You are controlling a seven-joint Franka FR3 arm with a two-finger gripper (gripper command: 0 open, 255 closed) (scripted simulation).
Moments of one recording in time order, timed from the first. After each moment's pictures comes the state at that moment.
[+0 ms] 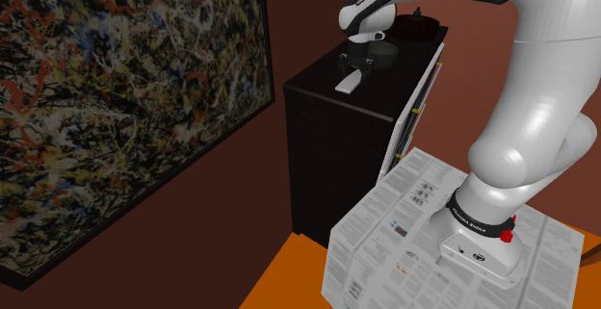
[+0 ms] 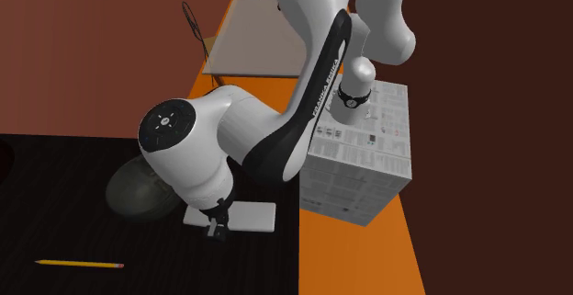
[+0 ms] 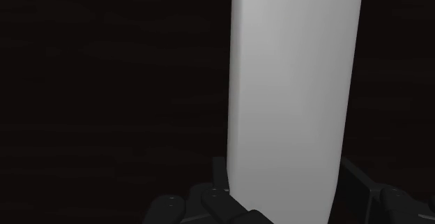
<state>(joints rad) -0.33 0.34 -0.08 -1.88 0.04 2.21 0.90</state>
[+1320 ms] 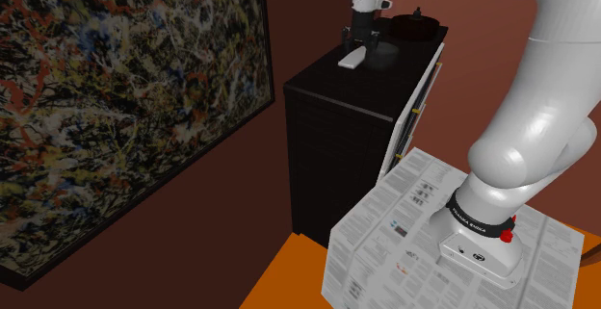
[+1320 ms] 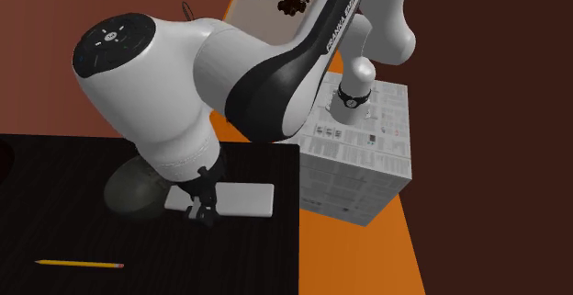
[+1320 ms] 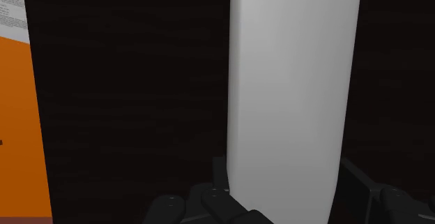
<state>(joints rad) -0.32 0.24 -0.09 -1.75 0.02 1.98 0.91</state>
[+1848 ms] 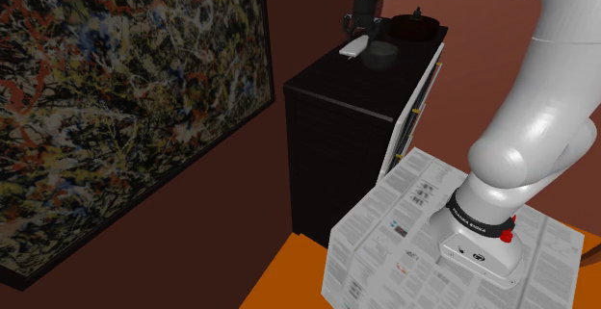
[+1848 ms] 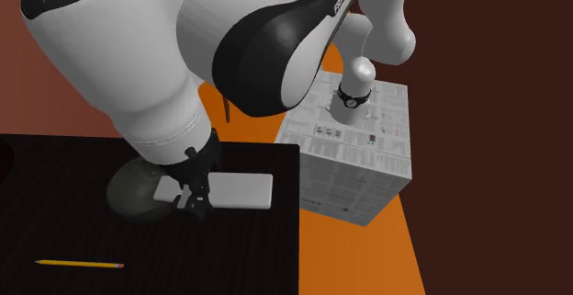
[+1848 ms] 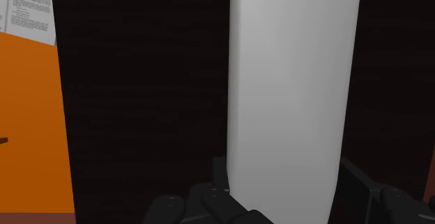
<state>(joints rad) -0.32 0.22 -0.09 -1.67 0.02 1.87 0.91</state>
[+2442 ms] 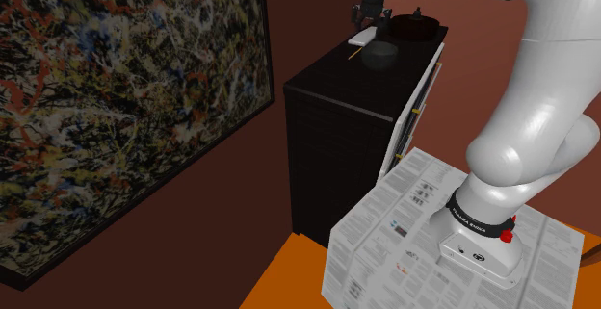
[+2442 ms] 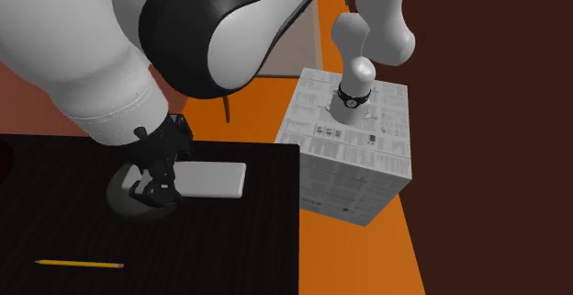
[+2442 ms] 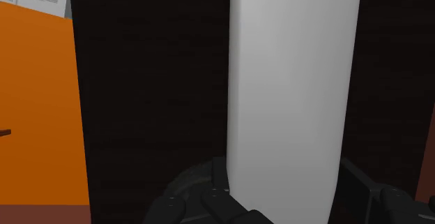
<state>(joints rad) -0.38 0.30 -0.12 -1.50 0.04 1.78 0.84</state>
